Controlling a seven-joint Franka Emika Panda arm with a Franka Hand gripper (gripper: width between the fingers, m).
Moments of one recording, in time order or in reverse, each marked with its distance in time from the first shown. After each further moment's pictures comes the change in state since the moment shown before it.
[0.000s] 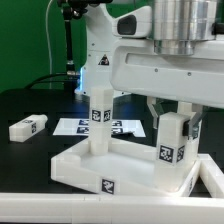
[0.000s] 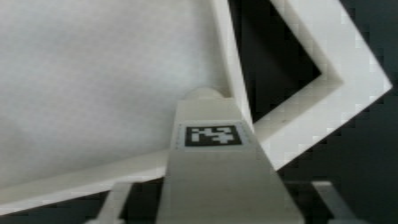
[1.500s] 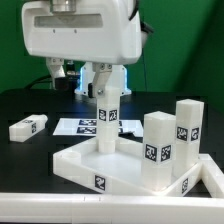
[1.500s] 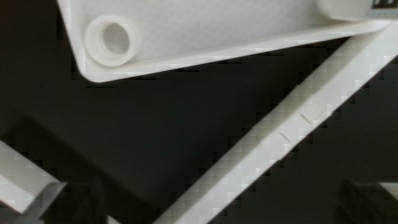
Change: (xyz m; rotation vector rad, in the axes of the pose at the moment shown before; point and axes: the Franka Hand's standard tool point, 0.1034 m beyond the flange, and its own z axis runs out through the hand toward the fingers) arm 0.064 0.111 -0.047 0.022 0.023 0.056
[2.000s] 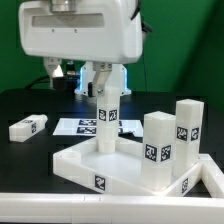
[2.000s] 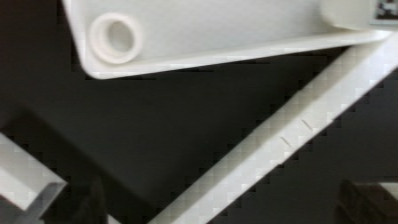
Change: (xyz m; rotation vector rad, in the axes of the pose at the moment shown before) arm 0.008 0.042 0.004 0.007 0.015 -0.161
